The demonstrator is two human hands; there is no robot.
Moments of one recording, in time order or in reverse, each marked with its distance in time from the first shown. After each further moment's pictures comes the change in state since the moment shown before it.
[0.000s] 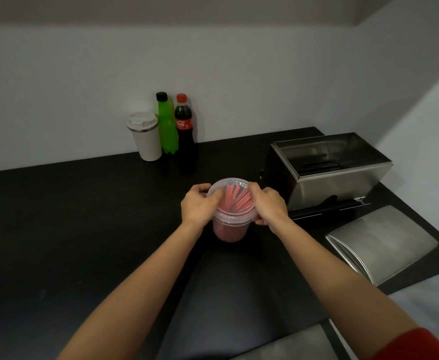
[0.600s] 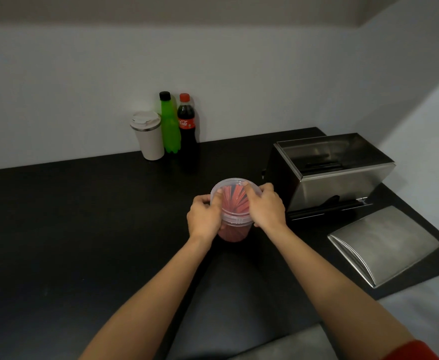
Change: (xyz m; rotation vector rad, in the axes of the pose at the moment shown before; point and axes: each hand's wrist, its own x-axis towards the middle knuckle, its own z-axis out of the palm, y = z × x) left_hand -0.016 -0.020 0.007 -0.093 0.024 -0.039; right_hand -0.013 -0.002 0.015 -0.166 0.130 -0.152
